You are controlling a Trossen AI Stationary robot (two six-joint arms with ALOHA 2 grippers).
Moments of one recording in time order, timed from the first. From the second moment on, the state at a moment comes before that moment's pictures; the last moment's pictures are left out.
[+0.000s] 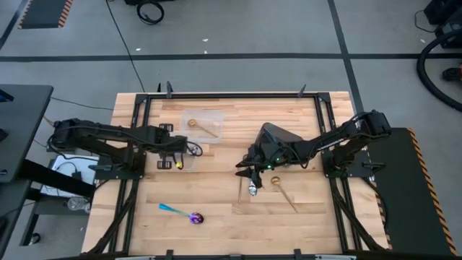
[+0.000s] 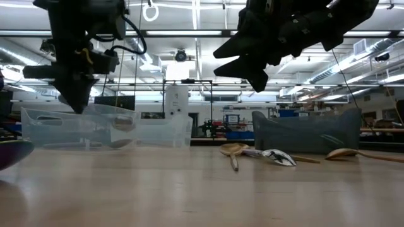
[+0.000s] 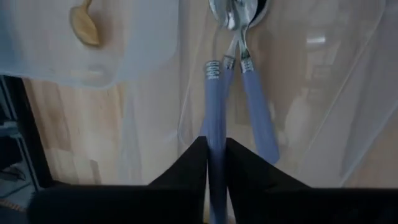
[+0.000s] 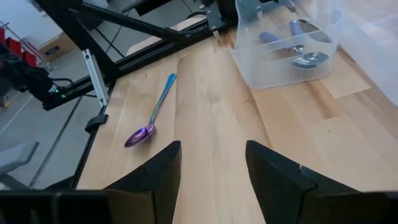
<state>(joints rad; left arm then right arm) 0.04 1.22 0.78 -1.03 -0.36 0.09 0.13 1.55 0.72 0.46 -0.02 0.45</state>
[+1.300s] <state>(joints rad) 0.00 1.46 1.06 -0.91 -0.35 -0.07 0.23 1.55 0.72 0.12 0.25 0.63</state>
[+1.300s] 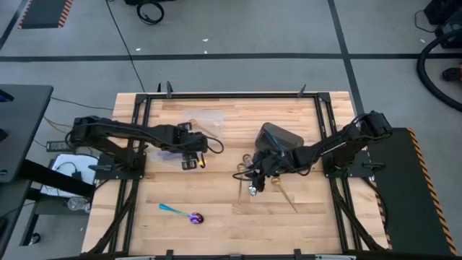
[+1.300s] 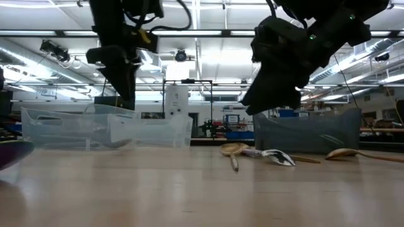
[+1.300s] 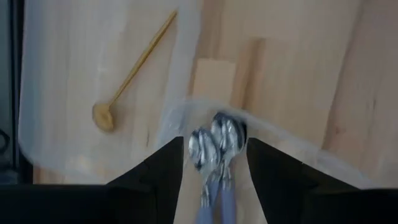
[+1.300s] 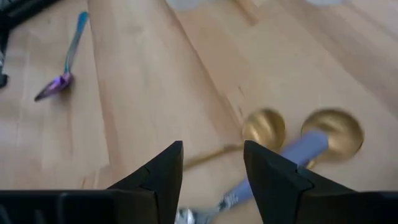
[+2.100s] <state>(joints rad) -0.14 1.57 1.17 -0.70 -0.34 -0.03 0.45 1.52 0.88 -0.52 0.29 1.00</state>
